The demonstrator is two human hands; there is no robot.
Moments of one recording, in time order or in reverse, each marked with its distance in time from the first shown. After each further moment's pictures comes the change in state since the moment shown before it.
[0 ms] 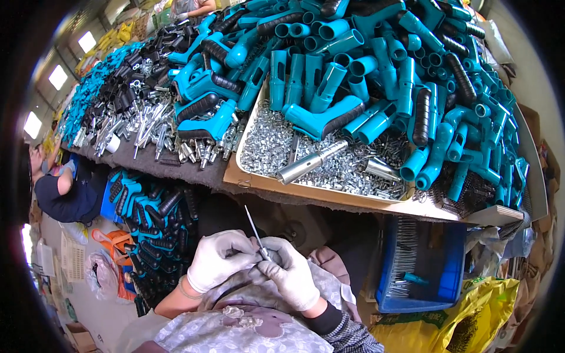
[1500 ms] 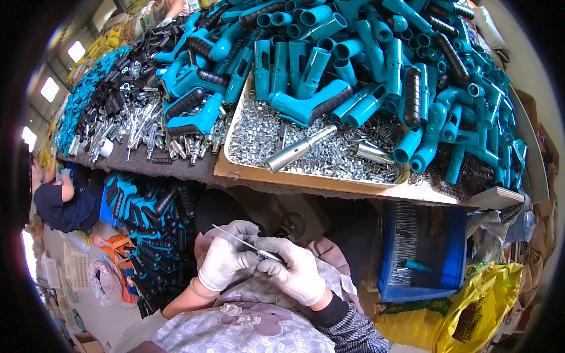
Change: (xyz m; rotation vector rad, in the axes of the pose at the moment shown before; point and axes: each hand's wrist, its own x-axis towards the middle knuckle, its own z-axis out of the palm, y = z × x) left_hand -0.010 -0.016 0.030 -0.605 -0.016 -0.388; right_hand -0.008 0.005 -0.020 -0.489 0.049 -0.302
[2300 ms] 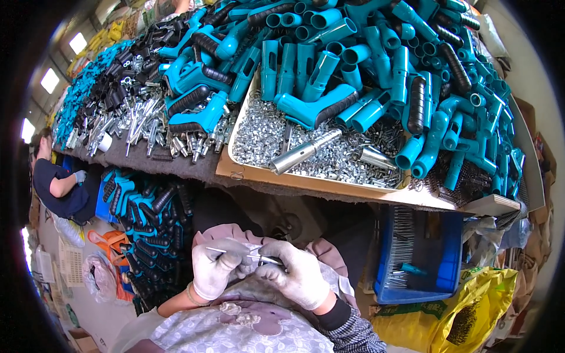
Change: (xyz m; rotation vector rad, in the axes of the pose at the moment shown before) left_hand -0.025 0.015 0.002 0.086 0.080 0.289; right_hand 0.001 -0.015 -0.001 -0.391 0.017 -0.170
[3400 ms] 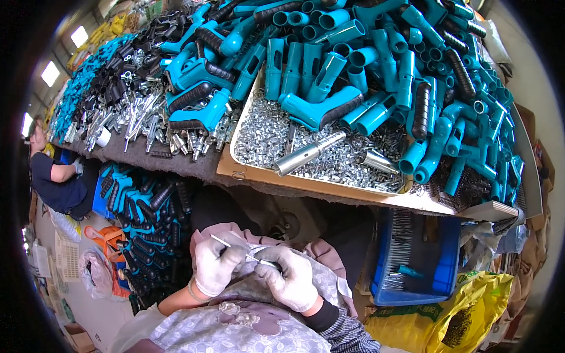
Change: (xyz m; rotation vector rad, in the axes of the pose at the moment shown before) left_hand 0.010 -0.001 0.001 0.241 0.073 0.015; right_hand -0.005 0.001 0.019 0.202 0.091 0.053
